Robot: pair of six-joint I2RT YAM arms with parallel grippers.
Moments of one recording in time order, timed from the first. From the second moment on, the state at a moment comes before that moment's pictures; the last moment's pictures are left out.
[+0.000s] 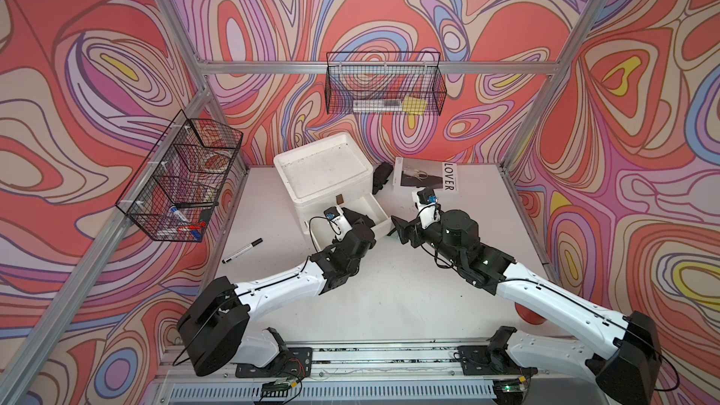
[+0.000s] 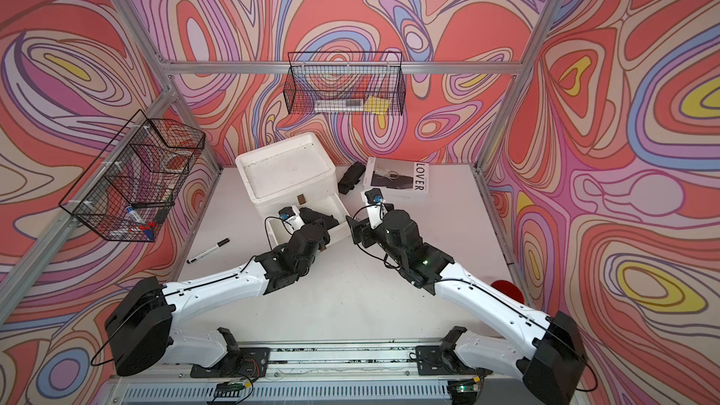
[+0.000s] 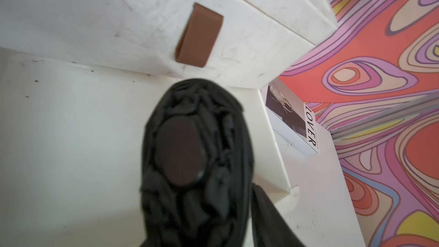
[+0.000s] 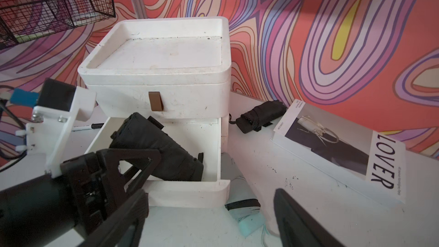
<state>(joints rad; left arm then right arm) -0.85 1.39 0.81 0.07 -0.65 -1.02 0.73 1.14 0.90 -0.03 0.18 0.09</state>
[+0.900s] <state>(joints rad) -0.86 0.71 0.99 -0.58 -0.62 -0.39 0.39 2.13 1.61 -0.03 -0.03 0.76</state>
